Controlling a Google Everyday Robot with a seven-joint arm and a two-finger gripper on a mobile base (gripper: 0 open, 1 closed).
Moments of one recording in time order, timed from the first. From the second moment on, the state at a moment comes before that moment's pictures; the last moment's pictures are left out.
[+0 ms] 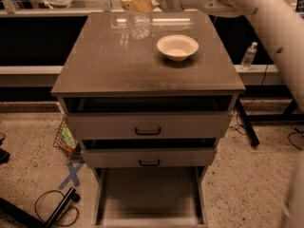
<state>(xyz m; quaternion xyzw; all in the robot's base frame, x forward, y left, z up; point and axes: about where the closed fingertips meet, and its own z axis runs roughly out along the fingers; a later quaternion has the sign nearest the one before) 0.725 0.039 1.041 -0.50 0.58 0.23 0.60</state>
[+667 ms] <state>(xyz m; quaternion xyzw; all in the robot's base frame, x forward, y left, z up) 0.630 0.008 1.071 -0.44 0.59 0.20 0.65</state>
